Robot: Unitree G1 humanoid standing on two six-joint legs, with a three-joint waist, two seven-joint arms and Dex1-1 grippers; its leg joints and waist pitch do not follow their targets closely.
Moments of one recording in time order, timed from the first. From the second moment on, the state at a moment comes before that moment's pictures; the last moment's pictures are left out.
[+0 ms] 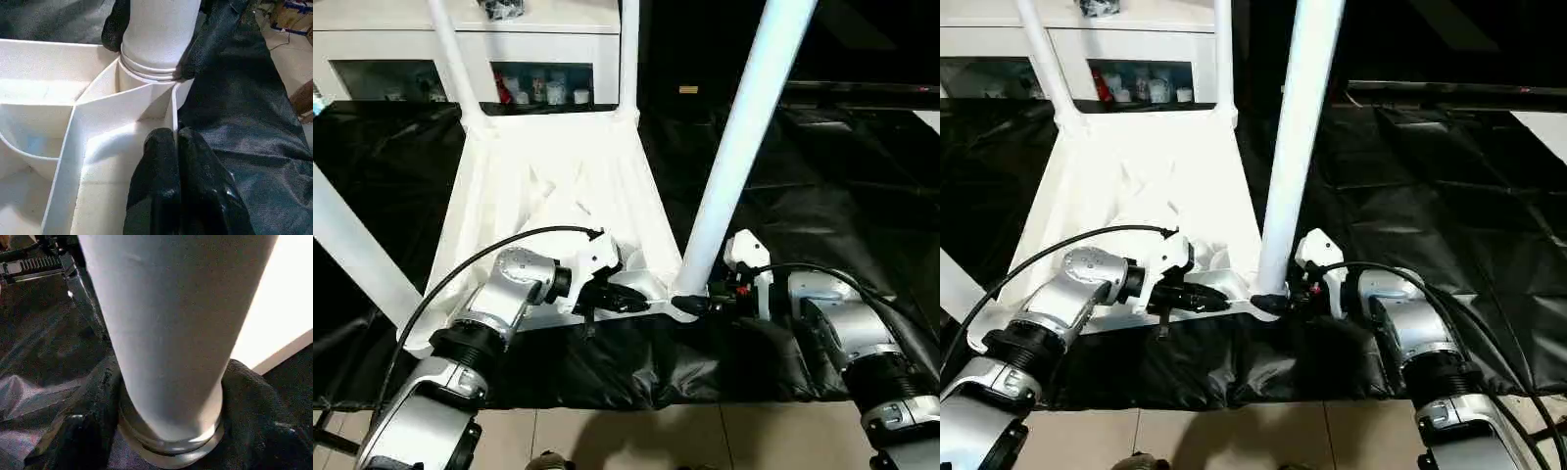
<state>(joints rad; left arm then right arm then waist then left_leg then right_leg) -0.63 0.28 -0.27 0.67 -0.02 0.08 -1.27 -0.48 -0.40 0.17 0.55 0.15 0.10 1.17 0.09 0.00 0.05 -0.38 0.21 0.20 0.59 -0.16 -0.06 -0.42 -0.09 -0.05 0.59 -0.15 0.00</state>
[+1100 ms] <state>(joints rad) -0.68 0.16 -0.23 0.71 0.05 0.14 -0.97 -0.55 -0.24 0.09 0.71 0.07 0.00 0.77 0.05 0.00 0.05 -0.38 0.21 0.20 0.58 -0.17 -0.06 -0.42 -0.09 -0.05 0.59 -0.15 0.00</state>
